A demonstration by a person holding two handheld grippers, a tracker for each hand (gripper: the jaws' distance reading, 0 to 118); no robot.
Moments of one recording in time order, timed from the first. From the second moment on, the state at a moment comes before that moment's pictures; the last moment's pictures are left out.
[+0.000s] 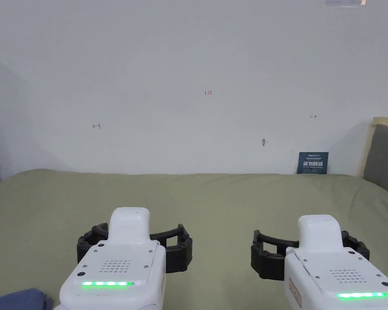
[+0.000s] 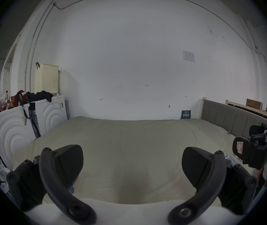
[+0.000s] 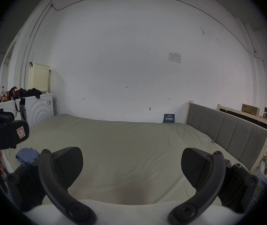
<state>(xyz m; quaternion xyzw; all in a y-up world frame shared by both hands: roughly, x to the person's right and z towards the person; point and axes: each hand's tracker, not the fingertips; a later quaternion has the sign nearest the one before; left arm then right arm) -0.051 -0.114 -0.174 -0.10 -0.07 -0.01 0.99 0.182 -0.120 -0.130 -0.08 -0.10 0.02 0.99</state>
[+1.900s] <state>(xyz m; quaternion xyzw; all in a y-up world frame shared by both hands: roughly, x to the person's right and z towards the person) -0.053 -0.119 -0.169 -0.10 -0.07 0.00 0.99 0.186 -0.126 -0.126 -0.08 -0.11 0.02 0.99</state>
